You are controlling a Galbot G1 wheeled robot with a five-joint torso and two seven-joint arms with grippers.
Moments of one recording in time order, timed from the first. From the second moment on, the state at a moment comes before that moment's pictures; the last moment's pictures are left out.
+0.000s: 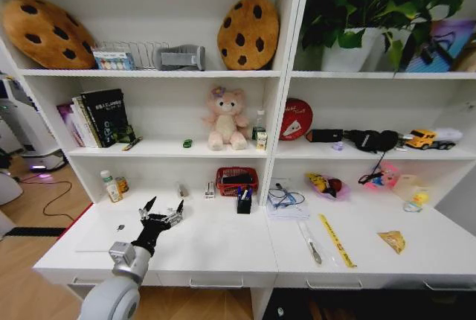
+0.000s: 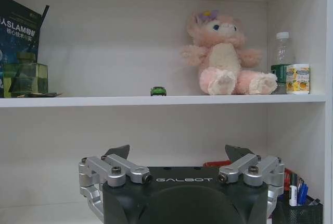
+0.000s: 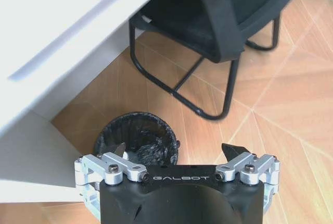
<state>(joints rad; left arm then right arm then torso) 1.55 -1.18 -0.57 -2.29 -0.37 0.19 -0.07 -1.83 1.52 0.71 1.90 0.90 -0.40 0.69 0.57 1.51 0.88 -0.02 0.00</state>
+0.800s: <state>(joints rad) 1.55 -1.18 -0.57 -2.29 -0.37 0.19 -0.07 -1.68 1.28 0.93 2.17 0.25 -0.17 0.09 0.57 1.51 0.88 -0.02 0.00</state>
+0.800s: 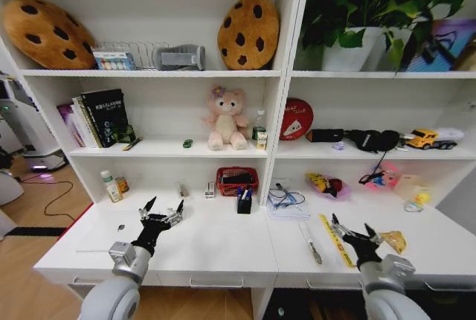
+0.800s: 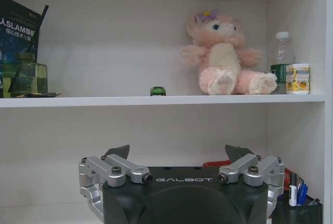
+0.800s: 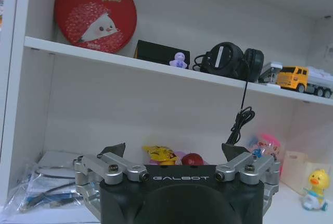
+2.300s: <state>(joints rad) 1.55 -1.18 -0.57 -2.29 -0.37 0.19 -0.07 -1.63 1.30 0.92 2.07 0.38 -0.46 0.12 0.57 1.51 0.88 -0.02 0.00</state>
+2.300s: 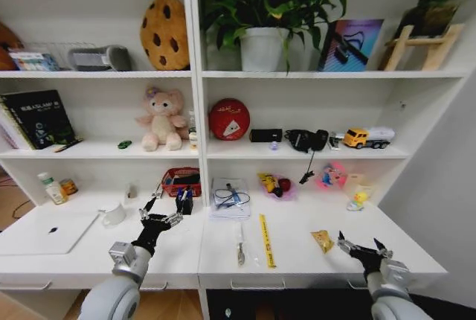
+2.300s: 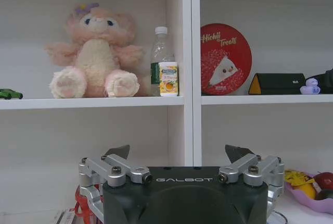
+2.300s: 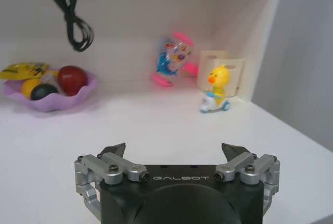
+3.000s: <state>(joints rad) 1.55 -1.18 -0.57 -2.29 -0.37 0.19 -0.07 -1.51 1.14 0.88 1.92 0.37 -0.59 -0.15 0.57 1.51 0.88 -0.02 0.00</state>
